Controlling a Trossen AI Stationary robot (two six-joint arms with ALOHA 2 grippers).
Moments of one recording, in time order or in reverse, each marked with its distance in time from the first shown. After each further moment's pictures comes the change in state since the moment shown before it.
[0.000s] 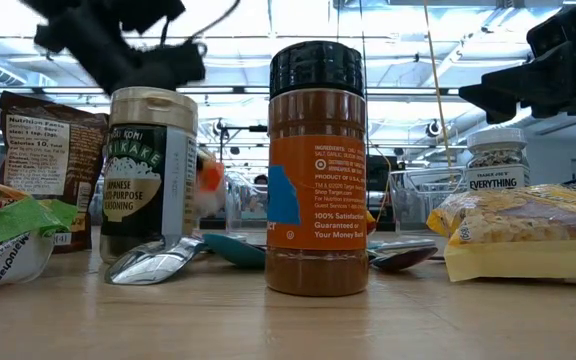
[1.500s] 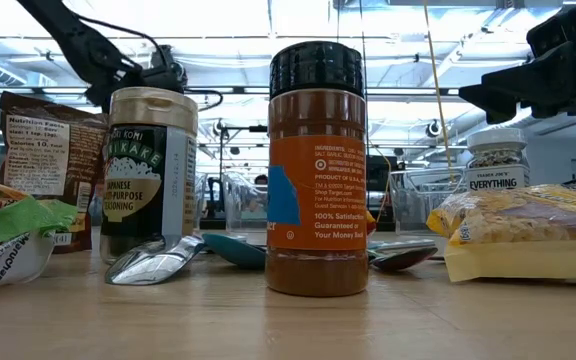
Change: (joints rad) left arm 0.821 0.038 -0.010 -0.119 -0.566 1.106; right arm 0.000 0.000 0.000 0.000 0.000 0.000
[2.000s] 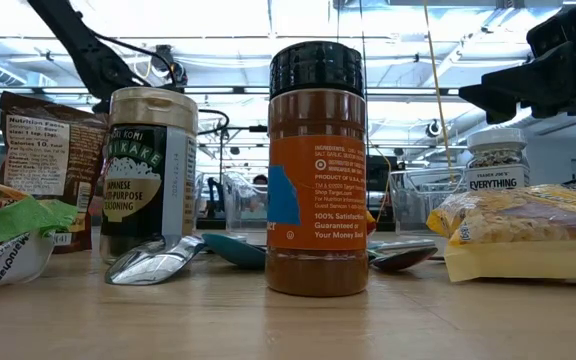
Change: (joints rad) left arm 0.003 0.118 0.000 0.052 -0.039 0.064; right arm 0.000 0.000 0.000 0.000 0.000 0.000
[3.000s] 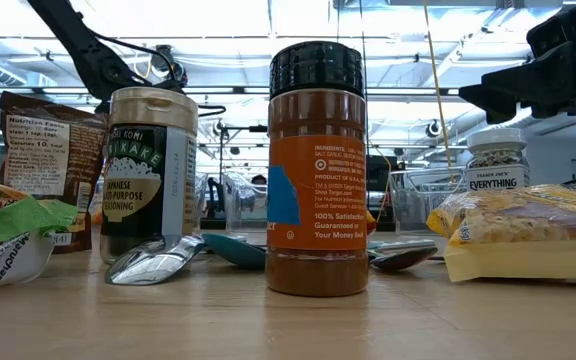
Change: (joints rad) left arm 0.004 0.000 0.001 0.074 0.215 -0.545; right arm 0.000 0.000 0.000 0.000 0.000 0.000
